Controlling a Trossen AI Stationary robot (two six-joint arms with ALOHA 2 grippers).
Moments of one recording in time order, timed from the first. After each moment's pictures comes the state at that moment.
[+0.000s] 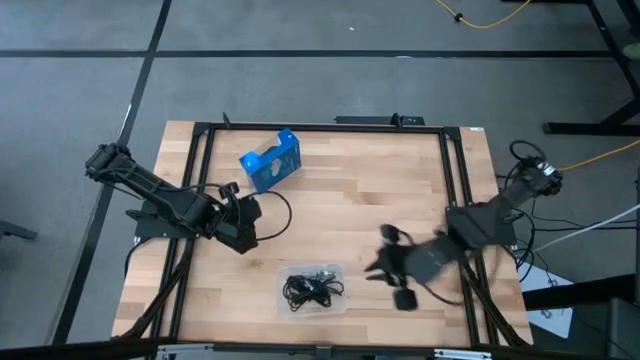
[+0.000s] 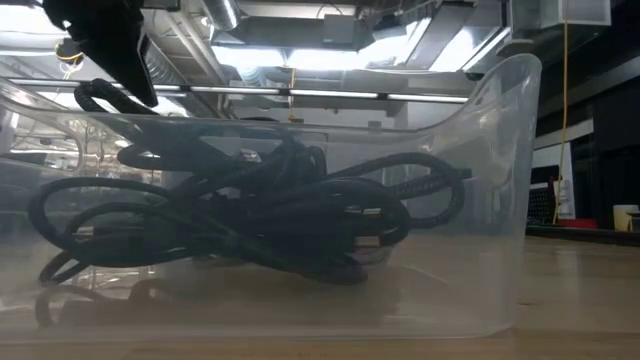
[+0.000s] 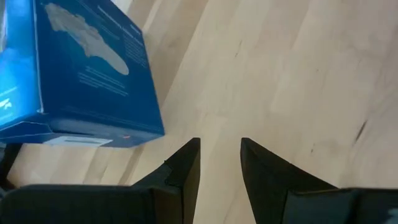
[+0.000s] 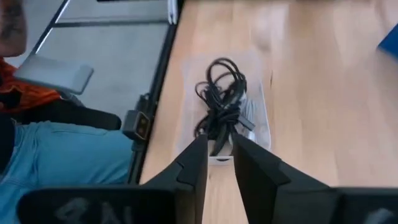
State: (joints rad) left arm -0.44 1.22 0.97 -1.03 -0.61 -0.72; right arm 0.62 1.43 1.37 -0.67 0.27 0.45
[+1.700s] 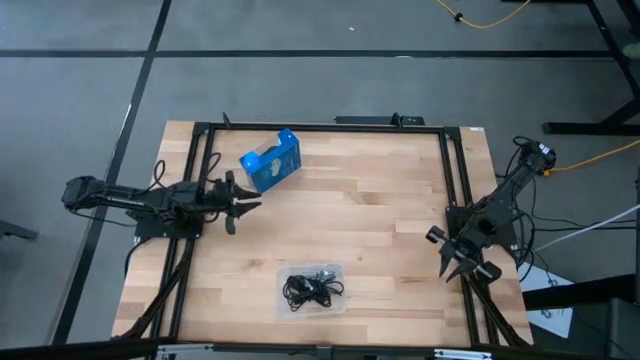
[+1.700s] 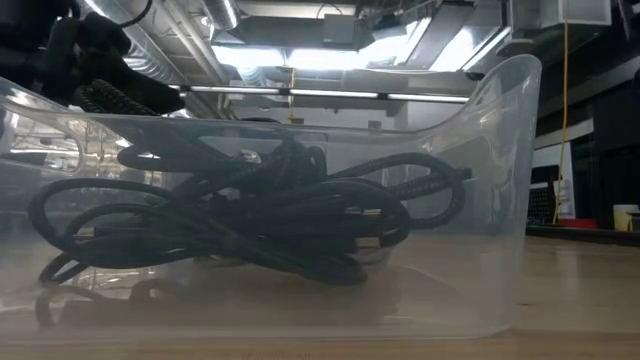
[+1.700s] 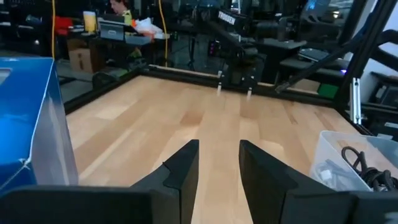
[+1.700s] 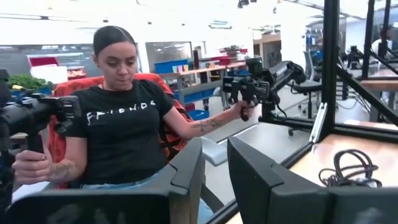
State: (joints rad) left arm -0.04 0.30 0.01 0.28 -0.22 -0.15; right arm 0.79 0.30 0.09 0.36 -0.08 0.12
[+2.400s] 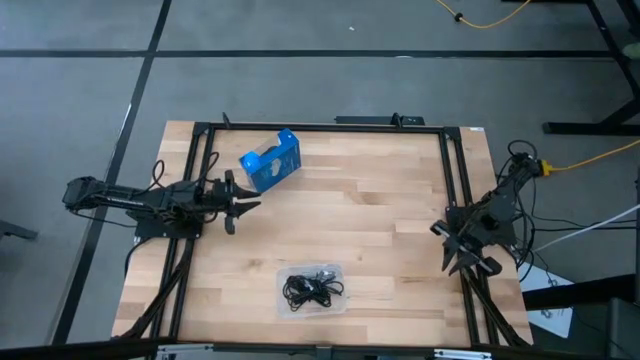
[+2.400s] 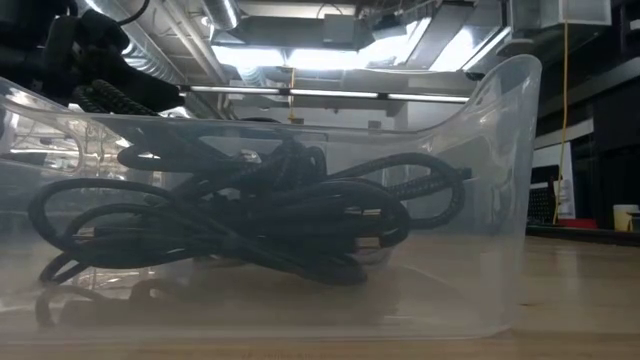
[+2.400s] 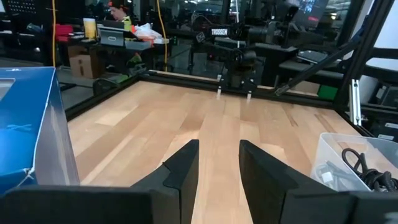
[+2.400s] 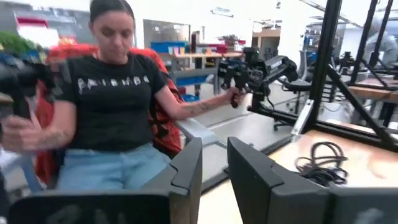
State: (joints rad) left arm -0.04 0.28 0.01 0.28 -0.22 -0.12; right arm 0.77 0.00 0.10 -0.01 -0.10 -0.01
